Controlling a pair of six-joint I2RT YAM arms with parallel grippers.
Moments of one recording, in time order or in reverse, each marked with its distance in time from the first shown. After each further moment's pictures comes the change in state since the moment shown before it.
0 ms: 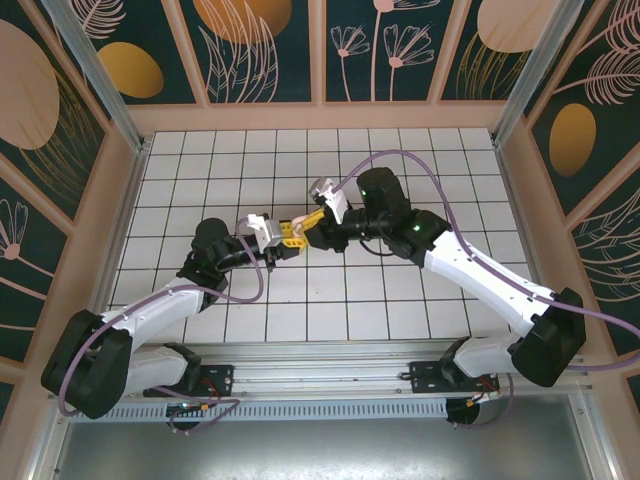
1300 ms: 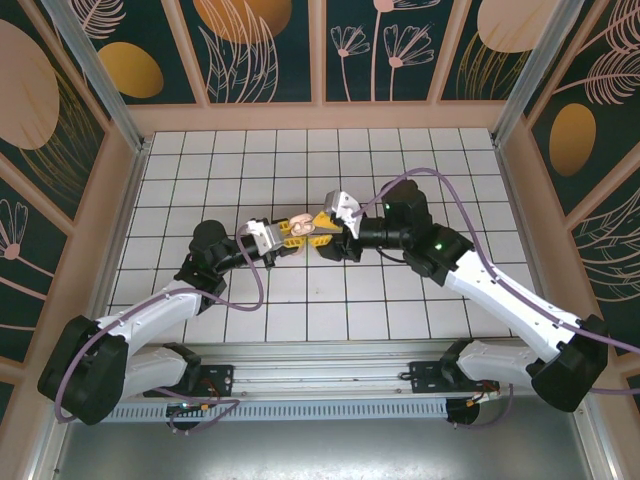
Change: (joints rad) left arm -0.002 -0.034 -0.012 -0.016 -0.065 0.165; right arm 0.001 -0.173 -0.132 0.096 -0.025 -0.309
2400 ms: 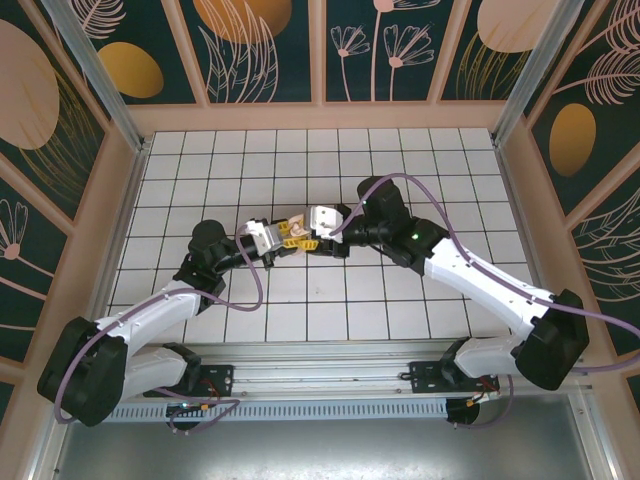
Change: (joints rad) left arm 0.005 -0.007 0.000 -0.011 0.011 0.003; right arm 0.023 0.146 0.049 0.014 0.023 -0.335
